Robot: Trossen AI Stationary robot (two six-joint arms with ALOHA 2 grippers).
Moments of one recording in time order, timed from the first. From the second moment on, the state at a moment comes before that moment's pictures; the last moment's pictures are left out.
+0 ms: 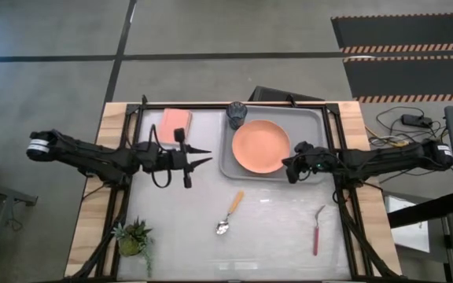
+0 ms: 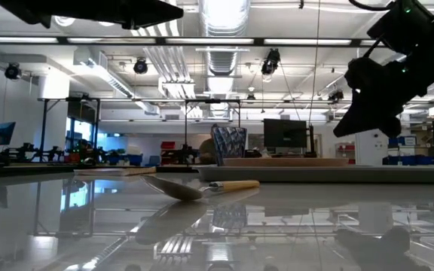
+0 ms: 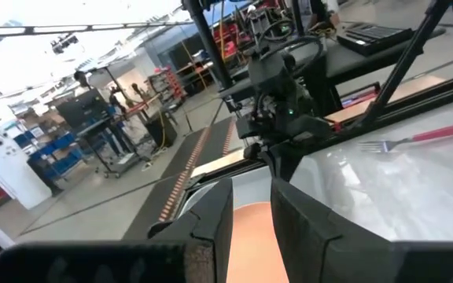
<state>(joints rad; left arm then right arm) -0.07 1.05 0.57 0.52 -0.25 0.46 -0.06 0.84 0.28 -0.09 0.23 0.65</state>
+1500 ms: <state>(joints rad) -0.03 1.06 0.56 0.51 -0.25 0.48 0.61 1.09 0.60 -0.61 -0.21 1.71</state>
